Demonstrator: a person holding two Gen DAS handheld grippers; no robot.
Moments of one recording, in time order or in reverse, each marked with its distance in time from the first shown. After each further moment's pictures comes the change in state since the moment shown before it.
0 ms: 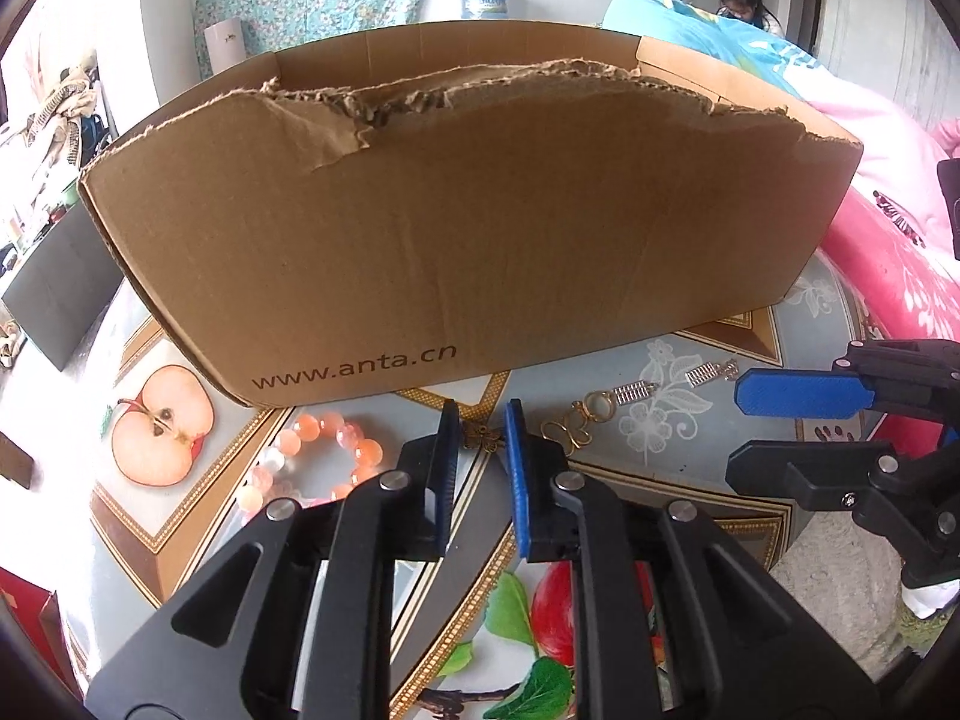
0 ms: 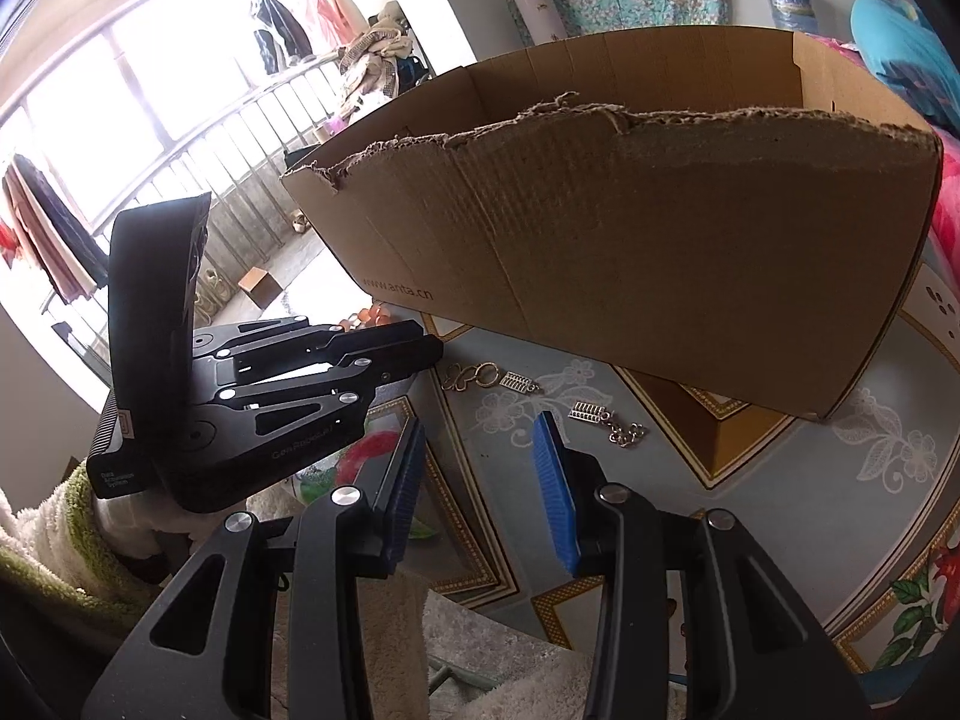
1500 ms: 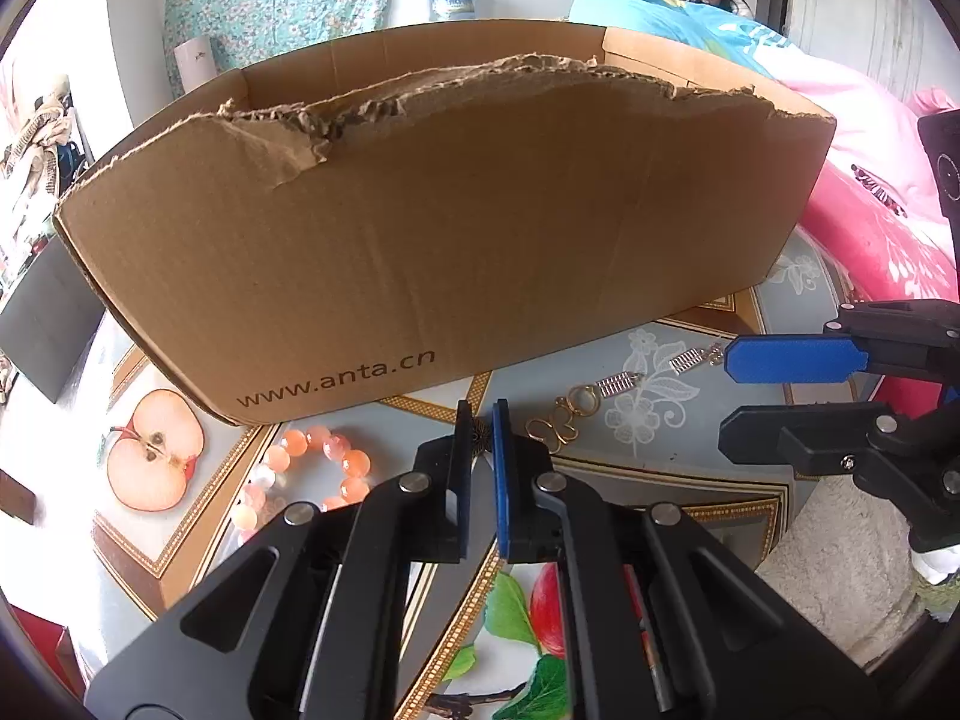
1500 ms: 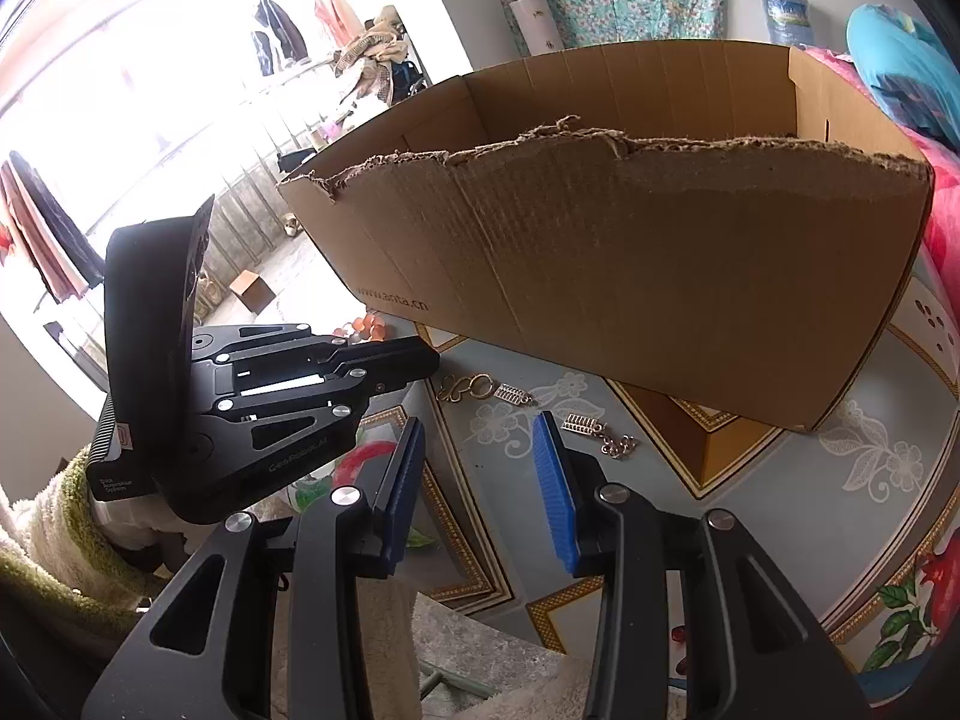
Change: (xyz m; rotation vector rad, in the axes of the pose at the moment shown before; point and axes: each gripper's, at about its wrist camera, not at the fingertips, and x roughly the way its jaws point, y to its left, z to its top) left arm -0.005 -0.001 -0.006 0.071 0.001 -0.033; right arm -0.007 -0.001 -0.001 -0.015 -0.012 -0.028
